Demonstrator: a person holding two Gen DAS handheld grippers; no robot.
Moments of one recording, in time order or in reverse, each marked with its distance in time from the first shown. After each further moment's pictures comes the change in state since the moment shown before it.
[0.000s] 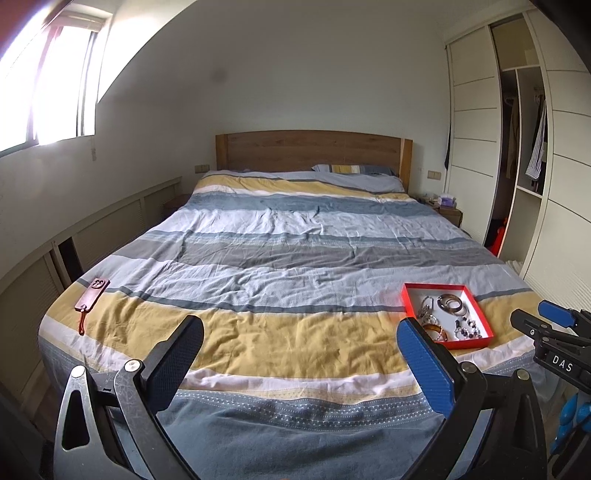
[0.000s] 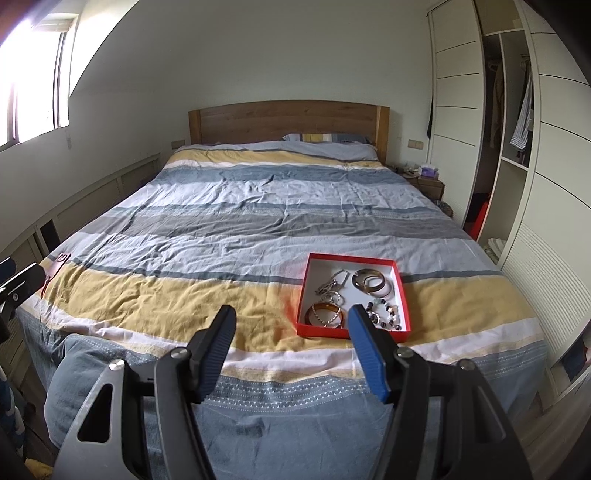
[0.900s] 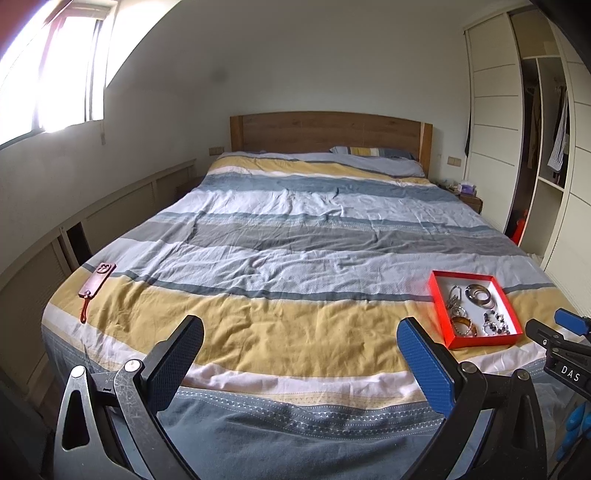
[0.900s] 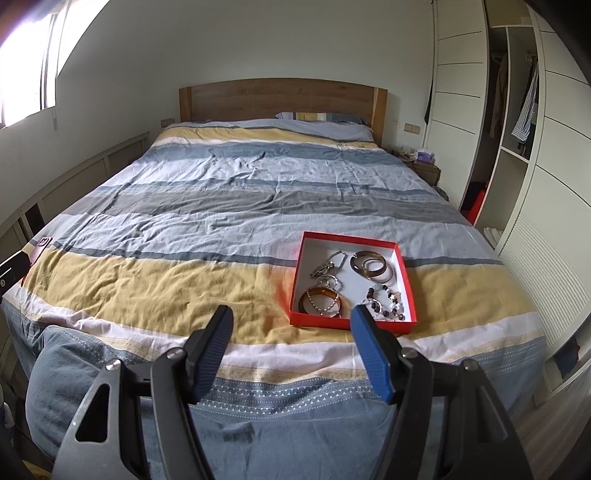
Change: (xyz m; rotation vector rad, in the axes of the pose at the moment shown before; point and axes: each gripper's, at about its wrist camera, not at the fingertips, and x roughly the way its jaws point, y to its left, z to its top) left arm 0.055 0.013 -0.009 -0.017 0.080 0.067; right arm 0.056 0.007 -0.007 -0.029 0.106 -0.039
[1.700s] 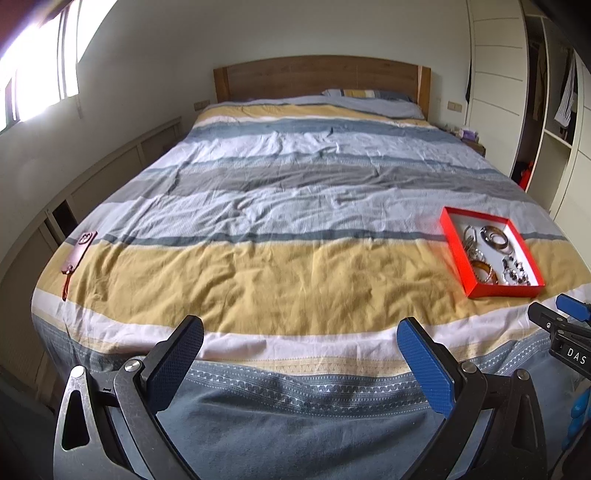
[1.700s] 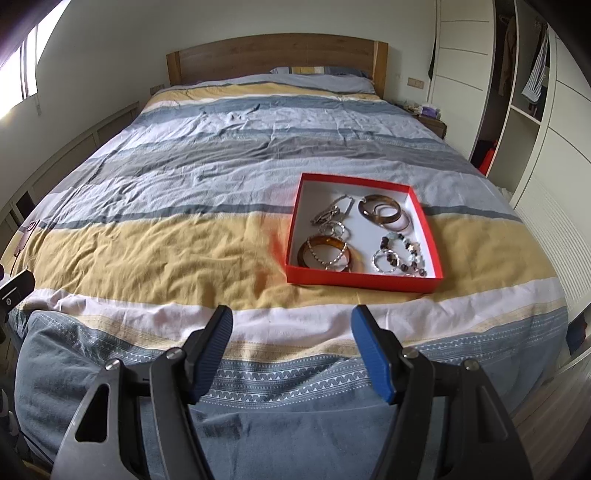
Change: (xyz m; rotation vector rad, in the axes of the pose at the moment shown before) left arm 0.073 -0.013 -0.033 0.062 0.220 -0.006; right arm 0.073 -0.009 -0.031 0.040 0.178 0.023
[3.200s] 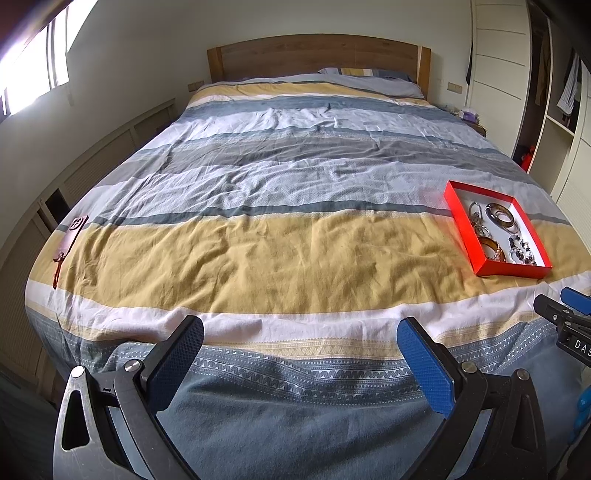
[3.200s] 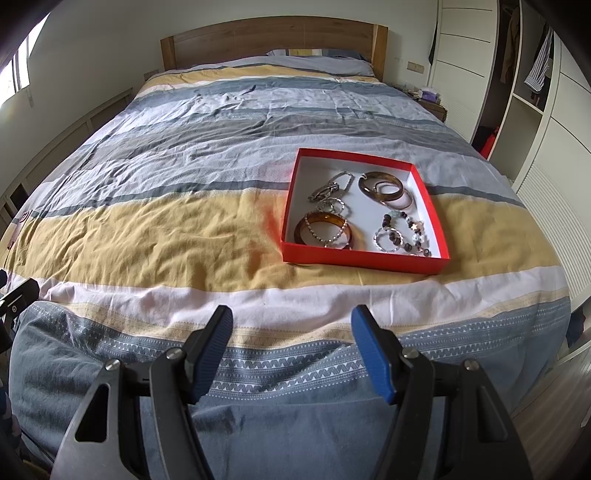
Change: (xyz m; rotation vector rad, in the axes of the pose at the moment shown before) left arm 0.026 0.001 -0.010 0.011 0.083 -0.007; right arm 0.019 -0.003 -0.005 0.008 0.057 -0.009
